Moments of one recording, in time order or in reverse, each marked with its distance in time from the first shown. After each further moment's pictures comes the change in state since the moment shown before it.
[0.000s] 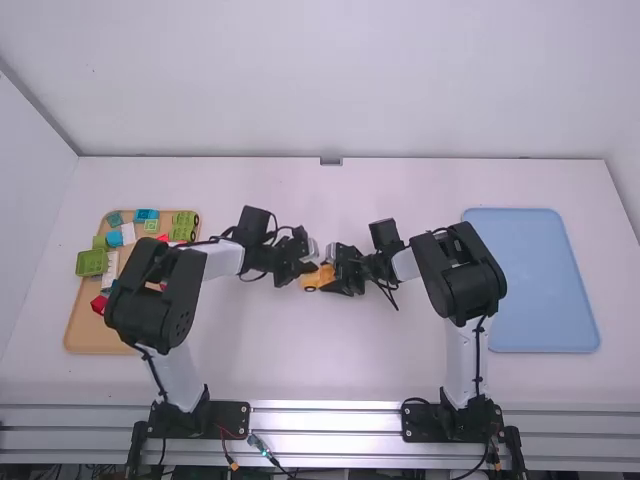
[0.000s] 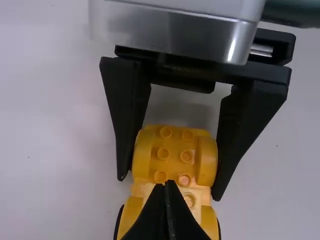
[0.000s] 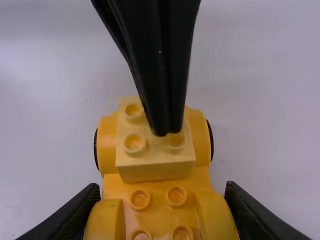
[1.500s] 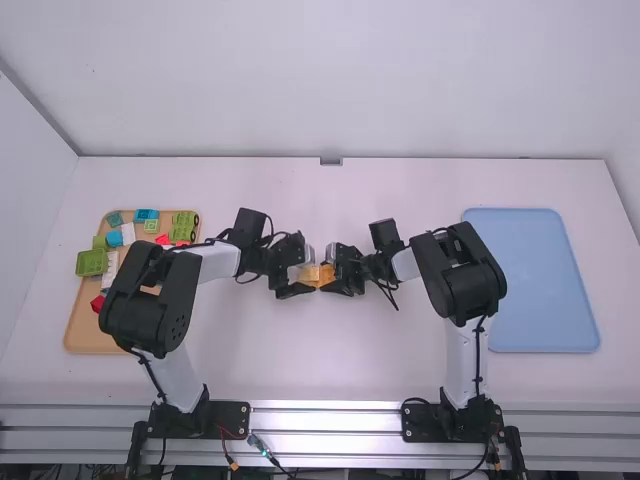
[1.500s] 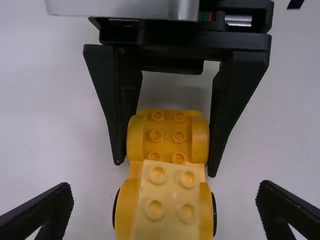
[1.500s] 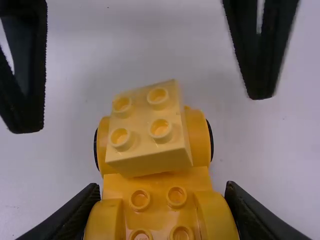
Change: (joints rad) left arm 0.018 -0.034 -0.026 -0.026 -0.009 0.115; right arm 0.000 0.000 -0.001 0.000 -0.002 0.000
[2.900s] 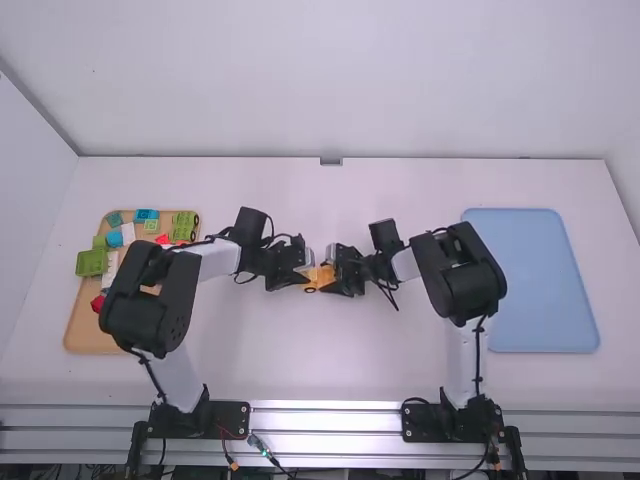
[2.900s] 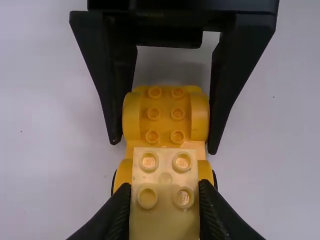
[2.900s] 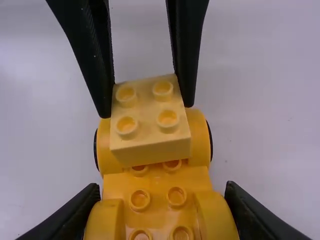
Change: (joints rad) left arm 0.000 0.006 0.027 -0.100 -0.076 0.084; right arm 0.000 0.000 0.000 -0.004 -0.006 -0.004
